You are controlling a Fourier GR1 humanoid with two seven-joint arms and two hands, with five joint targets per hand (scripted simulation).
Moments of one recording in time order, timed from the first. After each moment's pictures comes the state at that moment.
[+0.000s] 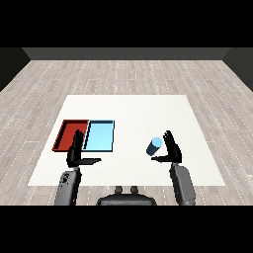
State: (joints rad) left arm 0.05 0.05 0.03 -1.60 0.04 -0.02 -0.37; right arm -0.05 -0.06 -0.09 -1.37 -0.12 0.17 -0.30
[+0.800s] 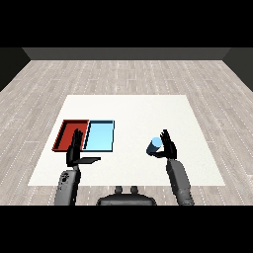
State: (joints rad) left arm 0.04 0.05 0.04 -1.61 0.01 0.00 -0.36; right arm -0.19 -0.06 -0.14 -1.08 -0.15 0.16 -0.36
